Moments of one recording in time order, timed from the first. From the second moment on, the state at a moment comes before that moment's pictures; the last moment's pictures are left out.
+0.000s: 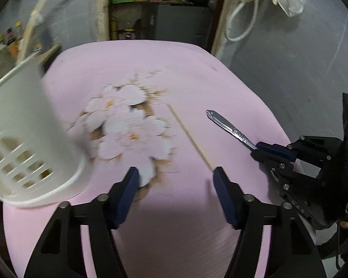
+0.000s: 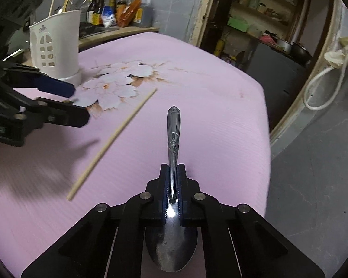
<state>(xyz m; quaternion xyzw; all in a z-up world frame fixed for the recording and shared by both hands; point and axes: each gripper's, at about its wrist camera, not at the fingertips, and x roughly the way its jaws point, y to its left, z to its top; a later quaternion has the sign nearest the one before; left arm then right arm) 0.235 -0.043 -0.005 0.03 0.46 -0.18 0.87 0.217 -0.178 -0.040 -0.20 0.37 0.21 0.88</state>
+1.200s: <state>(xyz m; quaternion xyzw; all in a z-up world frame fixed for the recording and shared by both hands) 0.211 0.020 -0.003 -0.04 0.50 -0.13 0.86 0.204 -0.167 -0.047 -0.12 0.40 0.31 0.85</state>
